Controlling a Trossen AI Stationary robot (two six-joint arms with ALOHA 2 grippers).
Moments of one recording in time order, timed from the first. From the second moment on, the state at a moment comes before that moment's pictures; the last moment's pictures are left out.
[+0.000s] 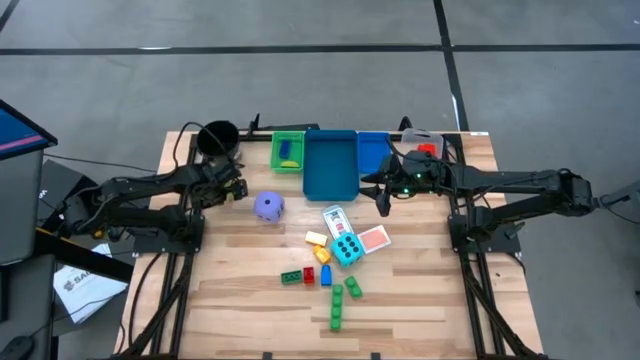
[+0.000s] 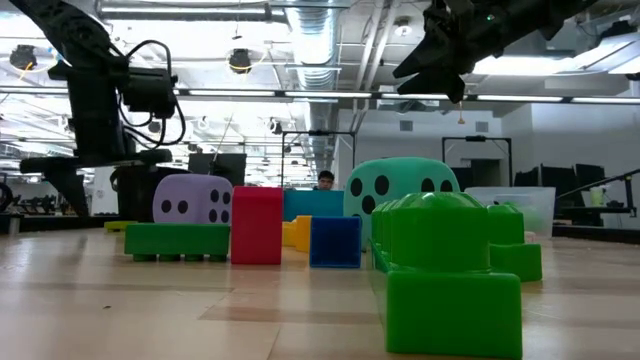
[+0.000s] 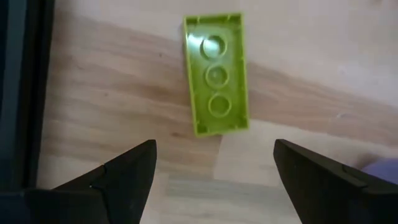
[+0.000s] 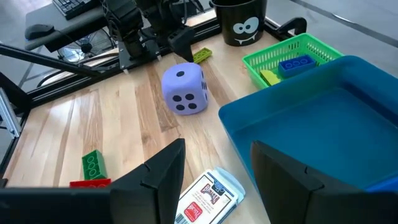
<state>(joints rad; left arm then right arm) 0.62 1.06 0.46 -0.71 -0.15 -1.15 -0.20 1.10 0.76 -0.10 0.00 0.26</state>
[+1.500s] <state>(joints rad) 0.64 1.22 0.46 -0.58 -0.25 -1.08 -0.20 1.10 0.76 -0.10 0.00 0.26</state>
